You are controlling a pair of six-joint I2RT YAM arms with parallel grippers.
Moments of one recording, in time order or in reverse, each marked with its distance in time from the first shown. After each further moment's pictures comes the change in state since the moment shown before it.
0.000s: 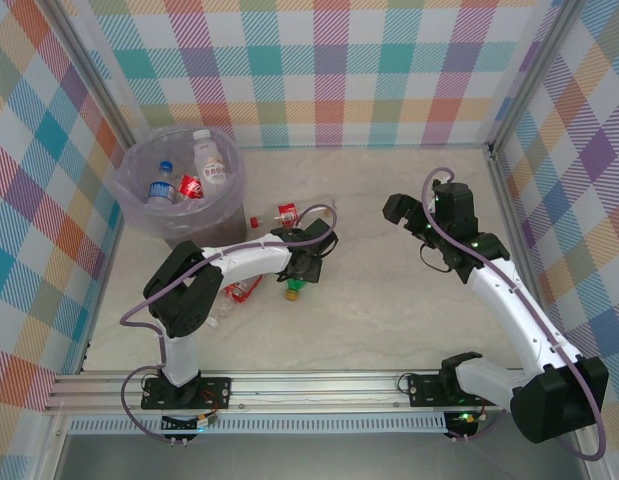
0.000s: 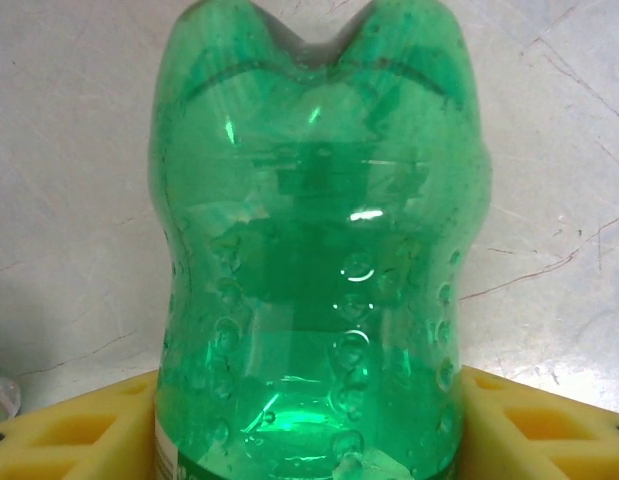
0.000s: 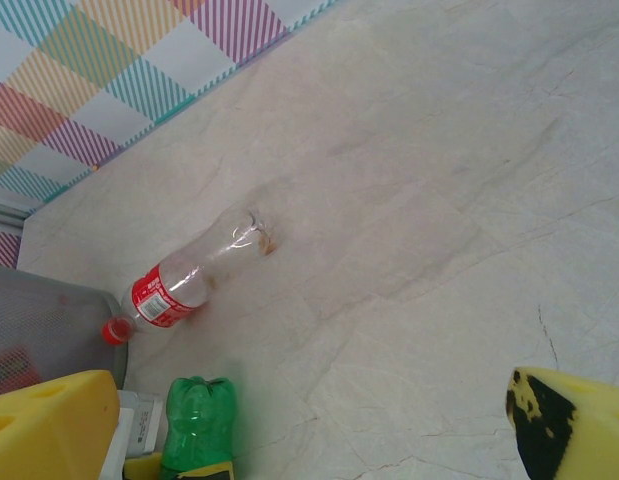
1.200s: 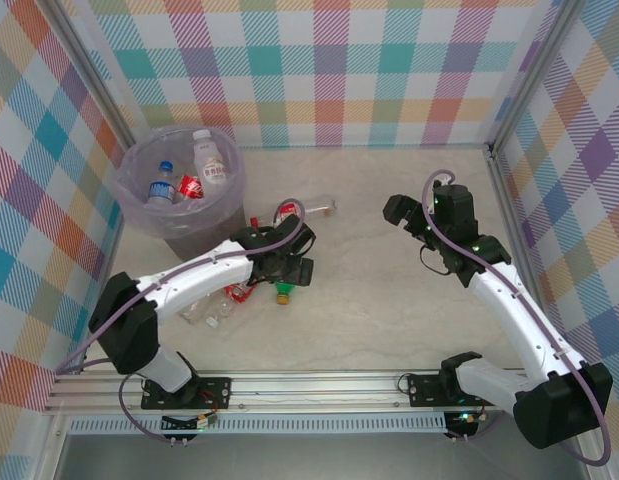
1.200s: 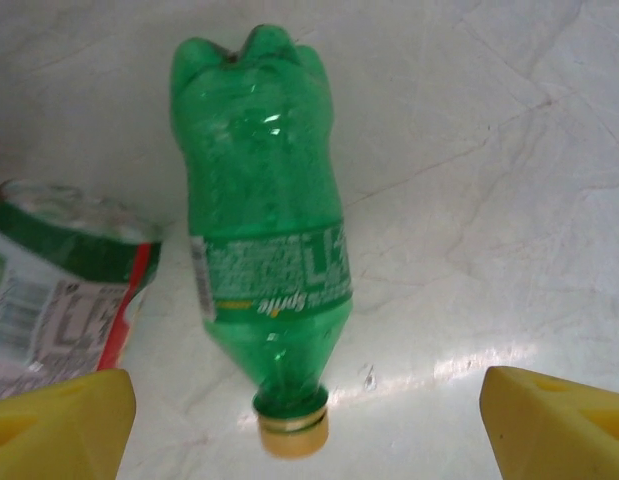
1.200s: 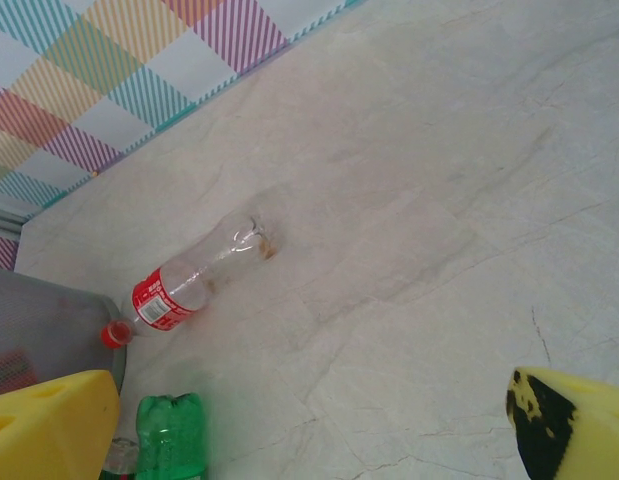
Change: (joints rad) left arm 0.000 -0.301 -0.091 -0.132 0.068 -0.011; right arm 0.026 -0.026 0.000 -0.008 0.039 0.005
